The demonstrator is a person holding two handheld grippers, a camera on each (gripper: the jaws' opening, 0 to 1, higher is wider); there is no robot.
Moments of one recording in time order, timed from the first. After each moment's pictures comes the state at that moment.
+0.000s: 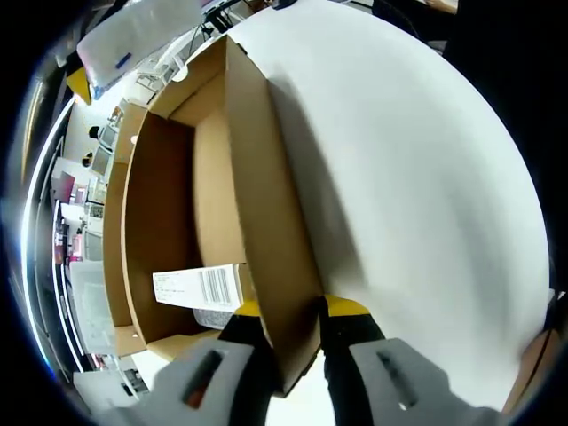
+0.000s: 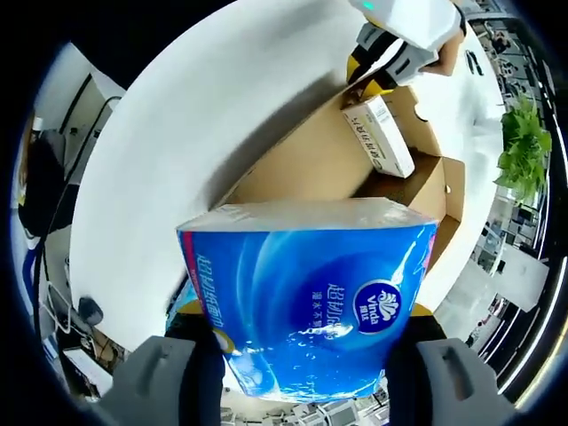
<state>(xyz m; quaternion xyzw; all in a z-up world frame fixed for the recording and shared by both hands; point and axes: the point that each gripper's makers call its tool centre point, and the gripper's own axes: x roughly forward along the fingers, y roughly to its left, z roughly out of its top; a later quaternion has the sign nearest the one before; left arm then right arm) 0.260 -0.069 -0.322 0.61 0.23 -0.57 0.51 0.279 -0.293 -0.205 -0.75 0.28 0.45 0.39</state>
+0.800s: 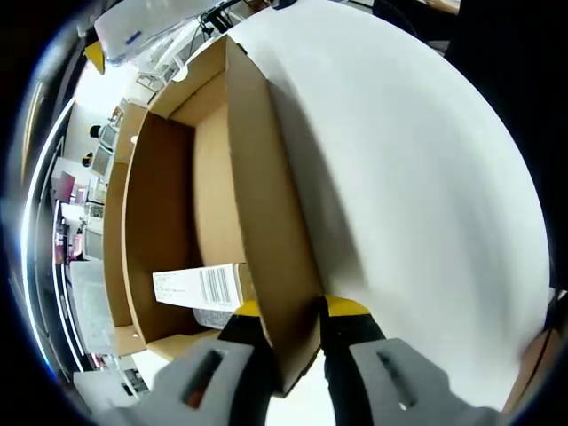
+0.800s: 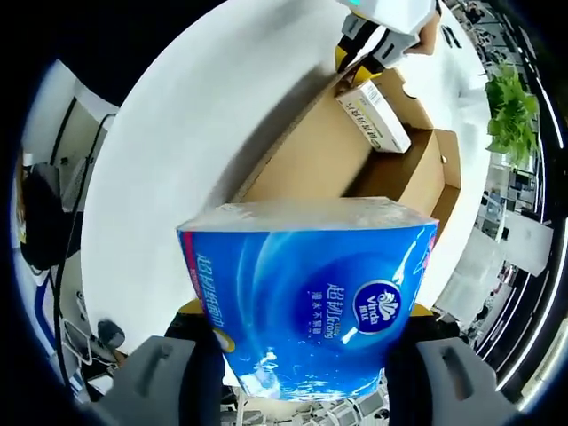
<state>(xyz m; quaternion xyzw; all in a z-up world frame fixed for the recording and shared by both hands) 0.261 -0.068 -0.321 0.61 0.22 -0.56 0.51 0.261 -0.320 -0.198 -0.73 0.31 0.42 0.43</state>
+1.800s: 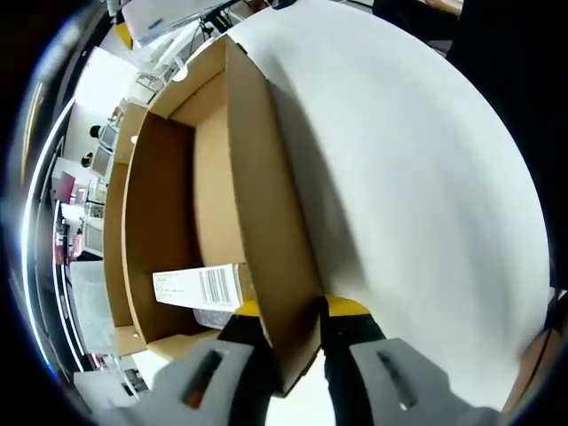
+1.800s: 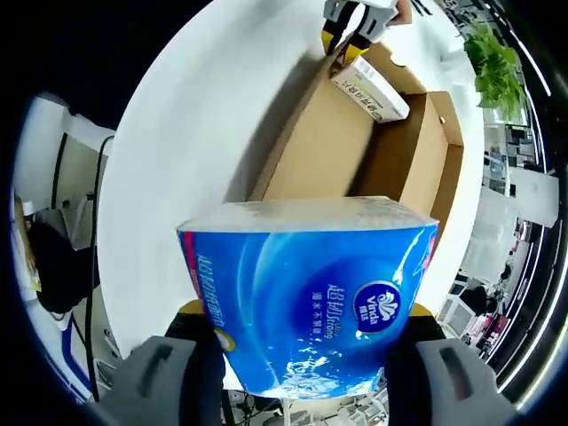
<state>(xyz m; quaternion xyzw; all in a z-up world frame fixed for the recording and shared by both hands) 0.261 -0.068 -0.321 0.61 0.22 -0.56 0.50 0.235 -0.359 -0.205 -0.68 0.38 0.39 0.49</state>
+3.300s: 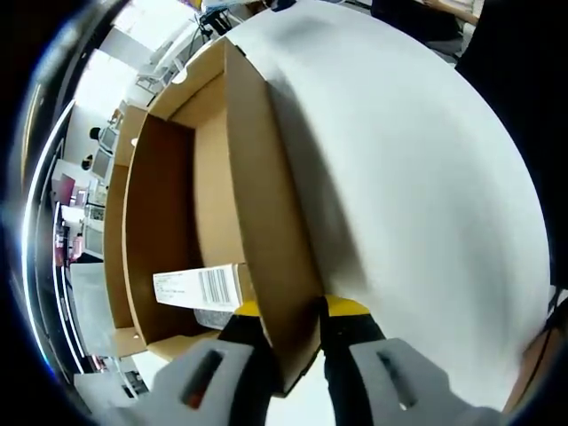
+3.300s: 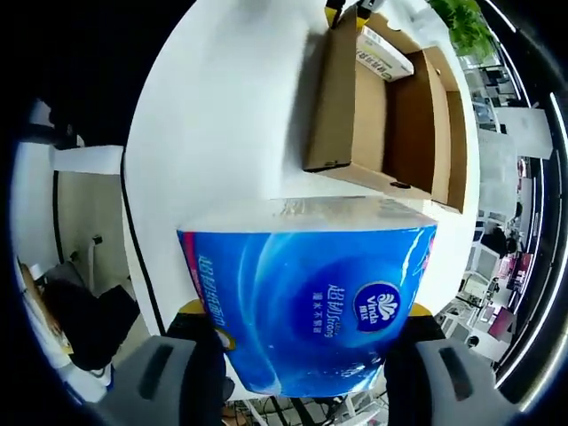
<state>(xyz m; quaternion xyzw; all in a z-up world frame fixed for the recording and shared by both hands) 0.268 -0.068 -0.321 0.61 0.22 -0.57 0.50 0.151 -0.413 -0.243 -0.62 0.44 0.32 0.56</state>
